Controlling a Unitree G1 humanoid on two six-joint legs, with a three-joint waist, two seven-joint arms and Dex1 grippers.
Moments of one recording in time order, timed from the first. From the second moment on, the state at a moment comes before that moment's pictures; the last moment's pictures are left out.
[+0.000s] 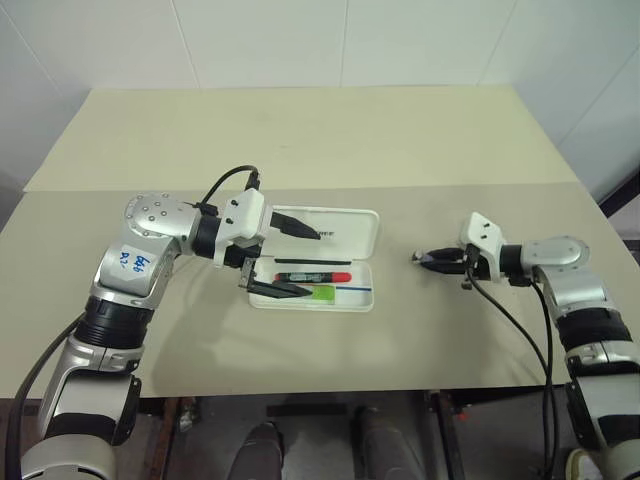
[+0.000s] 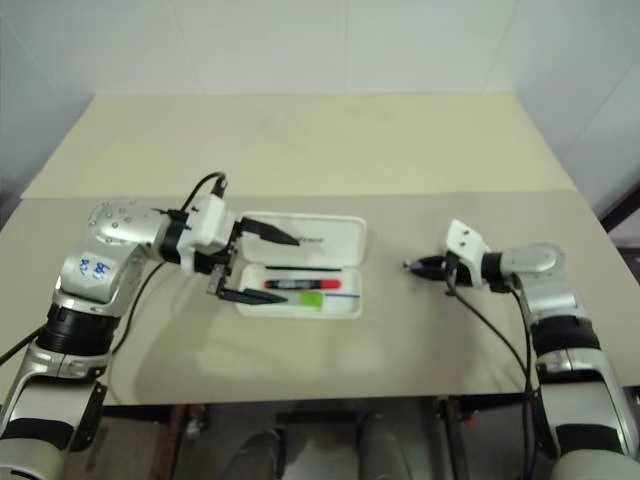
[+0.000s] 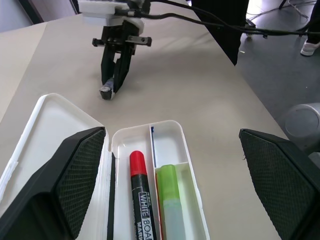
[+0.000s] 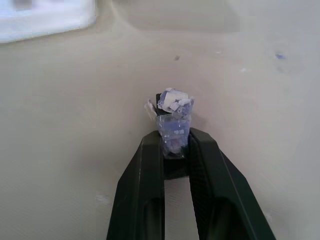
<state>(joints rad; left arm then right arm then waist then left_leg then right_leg) -0.74 0.65 -0.13 0.01 -0.33 0.26 -1.36 -0.64 -0.70 0.07 0.53 0.11 0.00 1.23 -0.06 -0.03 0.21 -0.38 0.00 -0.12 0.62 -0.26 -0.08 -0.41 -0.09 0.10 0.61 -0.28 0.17</state>
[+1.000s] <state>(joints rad) -0.70 0.72 -0.12 0.08 -0.32 0.18 -1.39 -0.45 -0.62 0.24 -0.15 0.20 0.46 1.02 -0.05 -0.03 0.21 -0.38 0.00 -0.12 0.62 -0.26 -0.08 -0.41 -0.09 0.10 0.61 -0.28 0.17</state>
